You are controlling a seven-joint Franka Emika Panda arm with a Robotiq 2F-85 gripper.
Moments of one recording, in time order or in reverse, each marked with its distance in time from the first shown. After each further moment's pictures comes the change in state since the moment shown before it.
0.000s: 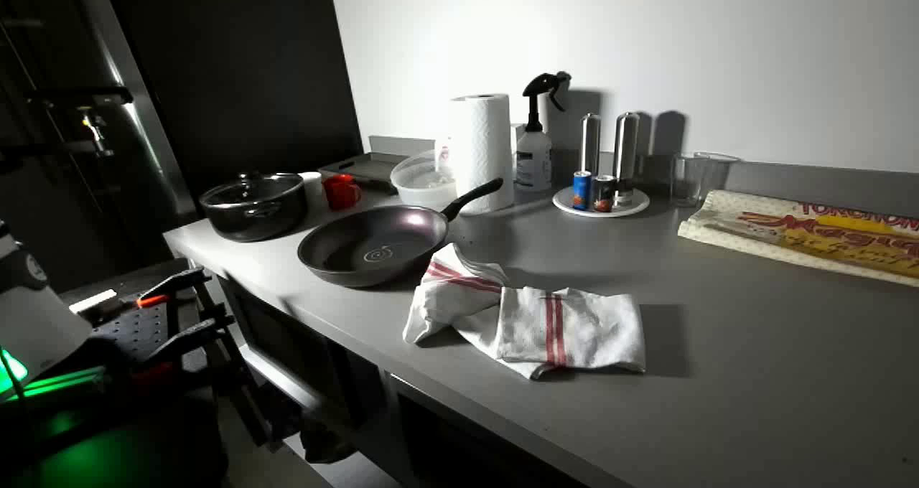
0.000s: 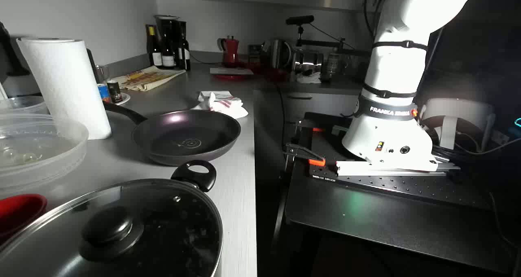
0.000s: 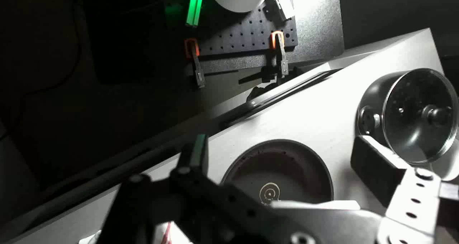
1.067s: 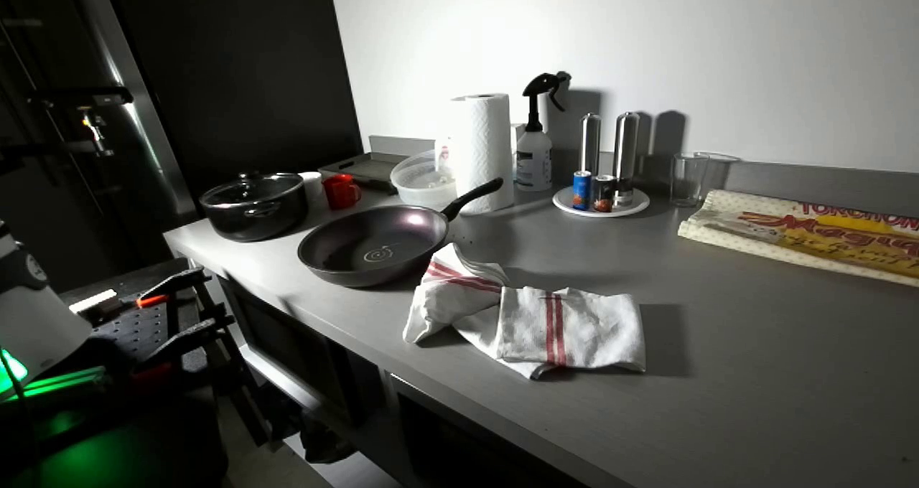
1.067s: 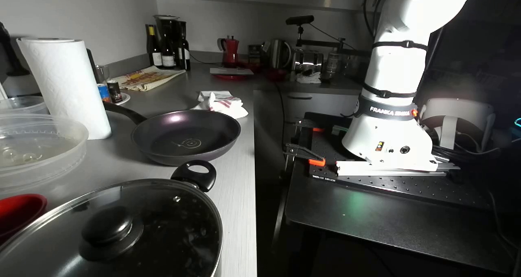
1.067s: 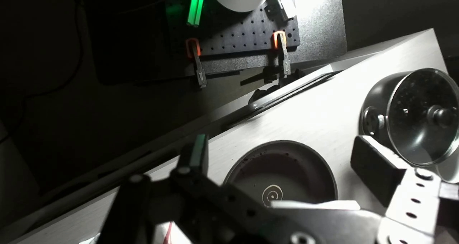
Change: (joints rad) arm -0.005 0.034 0.011 0.001 0.003 0.015 0.000
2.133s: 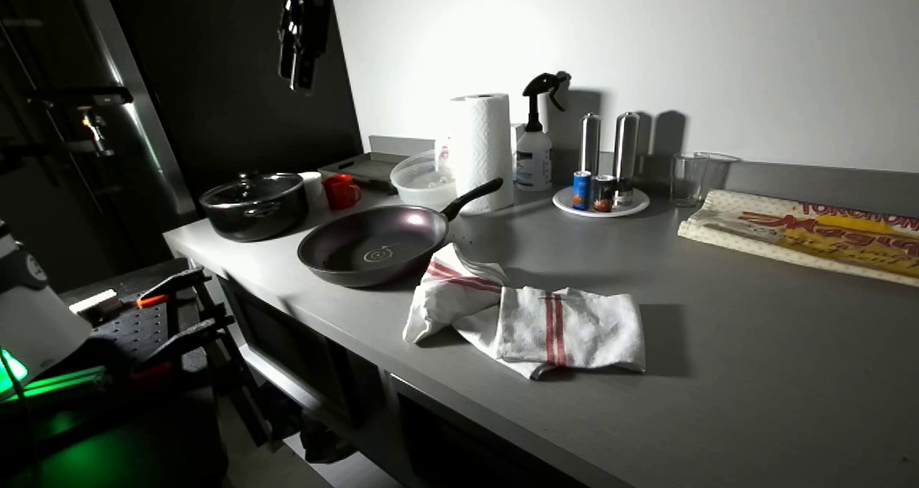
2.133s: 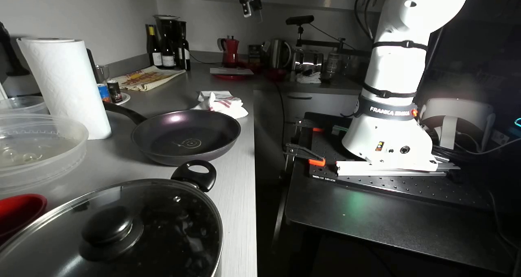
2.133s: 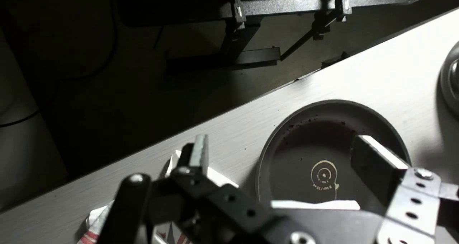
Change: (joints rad) arm -0.003 0.403 0.062 0.084 0.001 0.287 -0.003
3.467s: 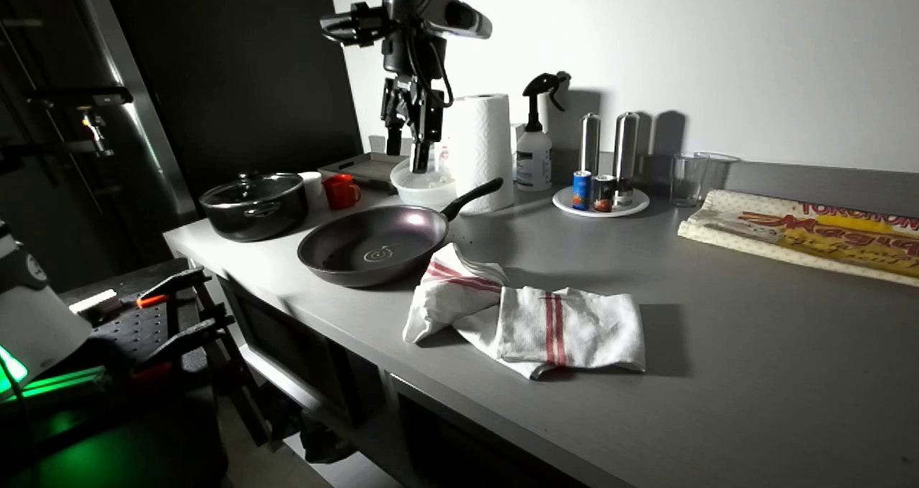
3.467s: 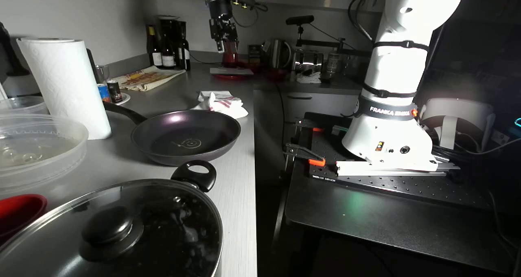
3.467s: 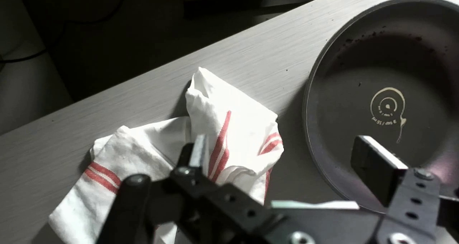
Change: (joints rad) arm -0.066 0.334 0.066 0.120 0.050 0.337 -0.026
